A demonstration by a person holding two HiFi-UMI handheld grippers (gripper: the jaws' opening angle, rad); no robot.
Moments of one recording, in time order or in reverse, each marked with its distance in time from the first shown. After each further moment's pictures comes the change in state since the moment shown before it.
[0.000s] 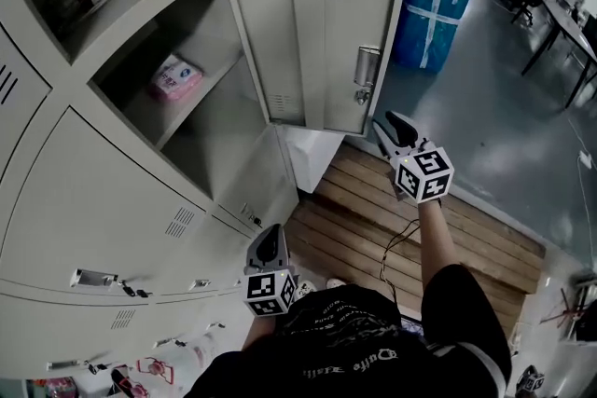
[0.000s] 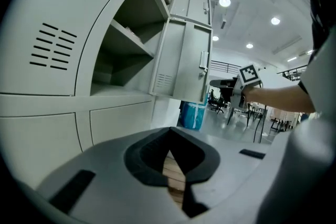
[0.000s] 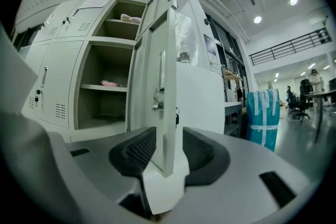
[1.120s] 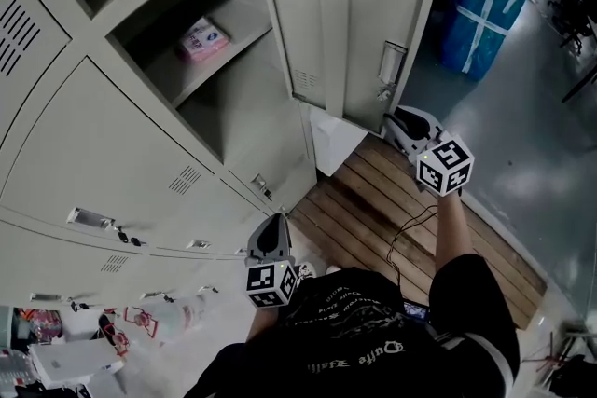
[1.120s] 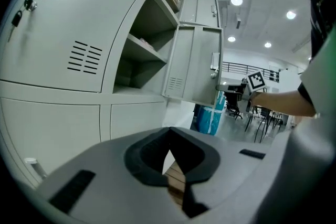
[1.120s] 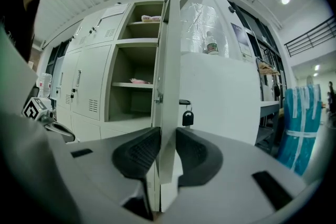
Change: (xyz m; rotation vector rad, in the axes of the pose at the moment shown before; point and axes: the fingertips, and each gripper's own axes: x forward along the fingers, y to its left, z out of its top) left arm -0.029 -0.009 -0.010 -0.066 -0.043 0.206; right arm 0.014 0.024 -0.008 -0.078 0.008 0.376
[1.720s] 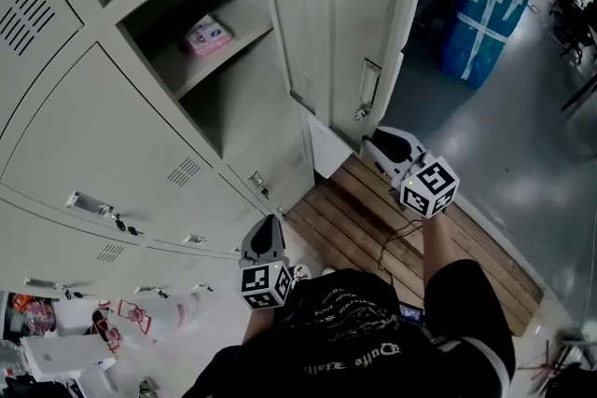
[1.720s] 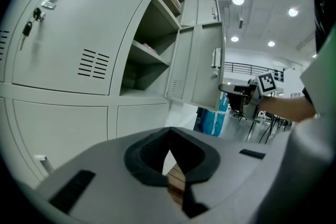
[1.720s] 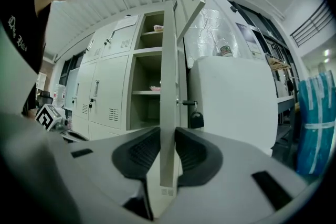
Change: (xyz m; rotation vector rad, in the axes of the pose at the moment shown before) left arm -0.018 0.001 0.000 -0.008 -0.017 0.053; right arm -0.010 0.072 0.004 0.039 -0.090 0.144
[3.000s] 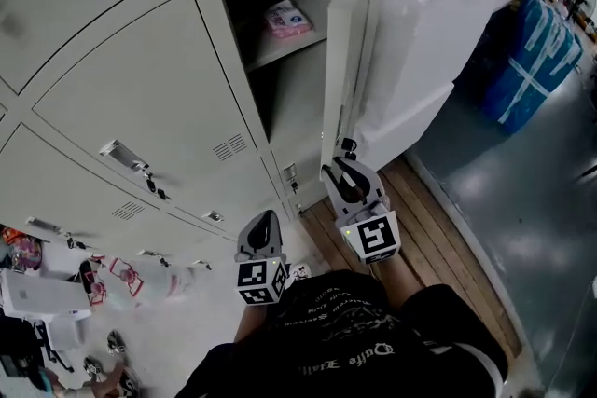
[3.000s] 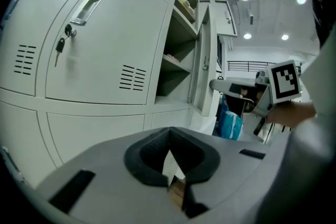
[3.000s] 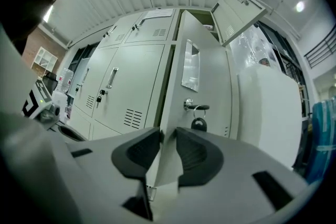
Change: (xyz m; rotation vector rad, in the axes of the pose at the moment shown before) left arm -0.038 0.068 0.012 -0.011 -0.044 0.190; right arm 0.095 0.163 0.012 -0.179 -0.079 0.031
